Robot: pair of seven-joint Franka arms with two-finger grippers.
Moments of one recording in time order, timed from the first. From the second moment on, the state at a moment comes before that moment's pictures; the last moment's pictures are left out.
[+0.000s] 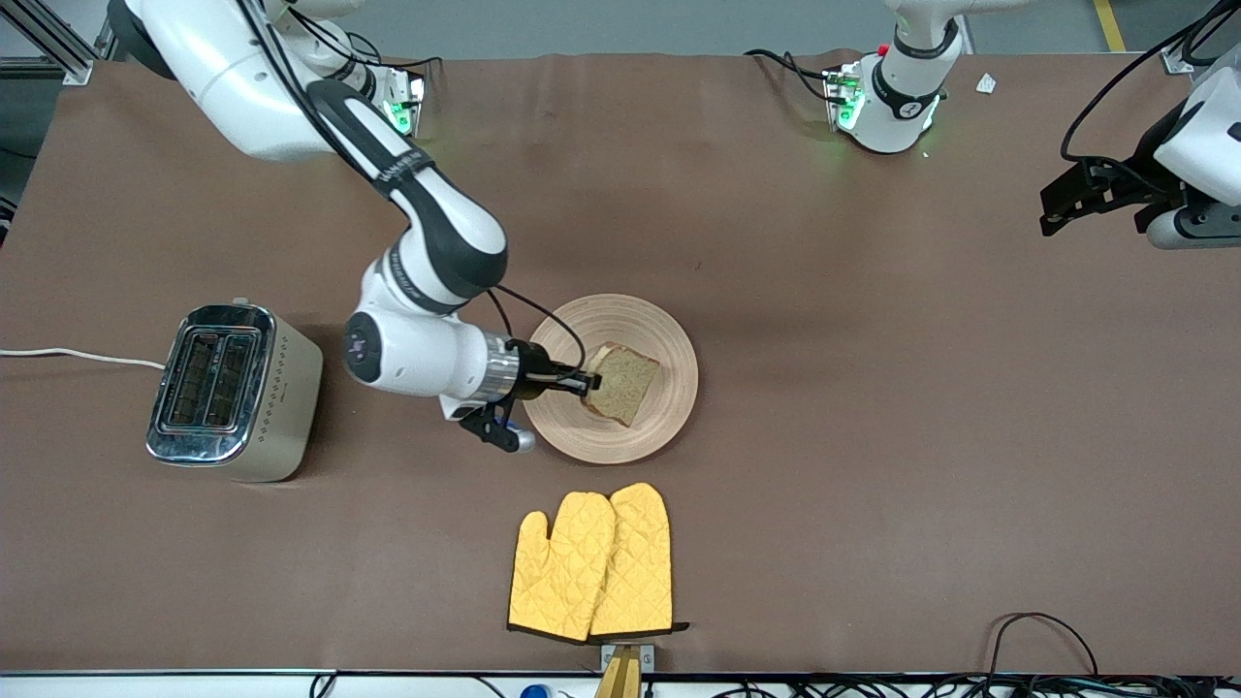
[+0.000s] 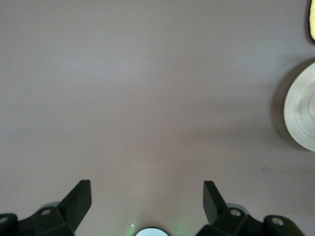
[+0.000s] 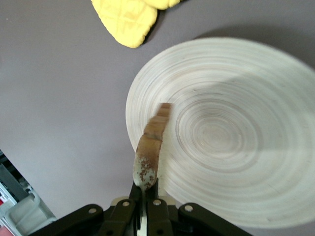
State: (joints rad) left arm 0.04 -0.01 -0.17 -1.49 0.04 1.44 -0.11; right arm 0.17 0.70 0.48 -1.52 0.45 2.34 0.64
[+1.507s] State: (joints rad) left arm 0.05 0.11 -0.17 -1.50 -0.10 1.50 -0.11; right arm 0.09 0.24 -0.10 -1.57 0.12 1.76 -0.03
